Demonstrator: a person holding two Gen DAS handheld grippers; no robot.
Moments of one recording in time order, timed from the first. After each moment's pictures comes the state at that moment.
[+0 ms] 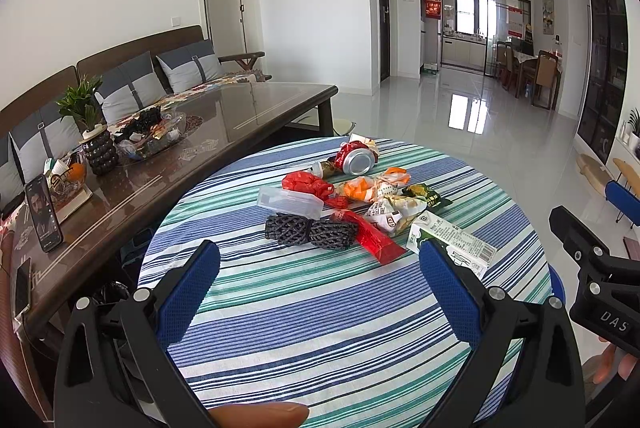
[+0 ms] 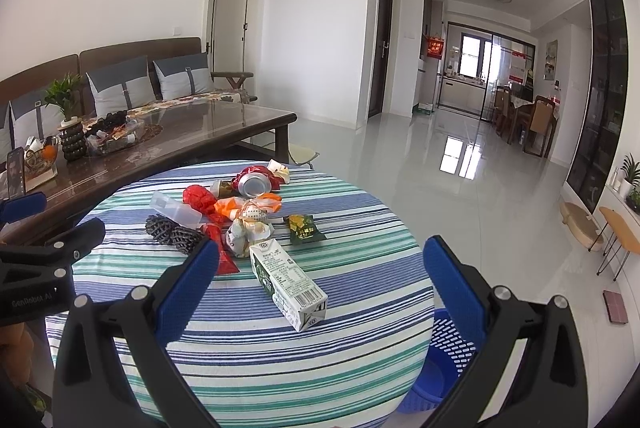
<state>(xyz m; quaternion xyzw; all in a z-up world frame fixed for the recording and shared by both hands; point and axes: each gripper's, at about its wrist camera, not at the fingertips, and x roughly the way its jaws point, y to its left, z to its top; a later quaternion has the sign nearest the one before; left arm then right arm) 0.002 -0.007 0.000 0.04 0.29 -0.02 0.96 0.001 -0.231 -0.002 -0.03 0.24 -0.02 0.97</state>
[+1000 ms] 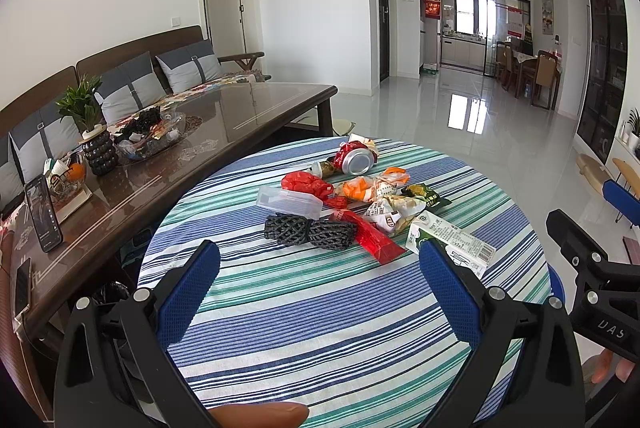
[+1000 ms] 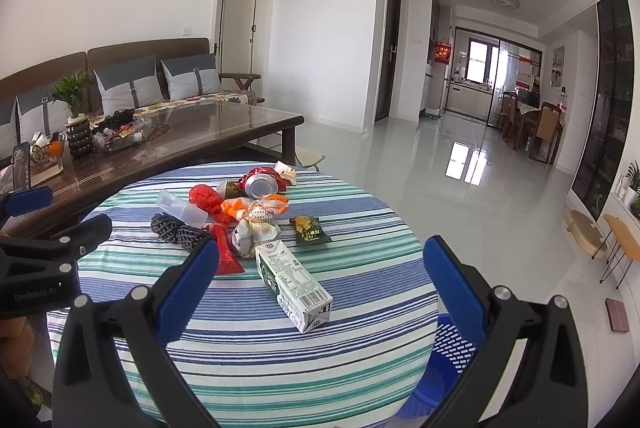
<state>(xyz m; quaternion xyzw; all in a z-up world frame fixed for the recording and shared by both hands) 0.002 -0.007 0.000 0.04 0.29 -0.02 0.96 -0.001 -0.228 -0.006 -0.04 0.23 0.00 0.97</state>
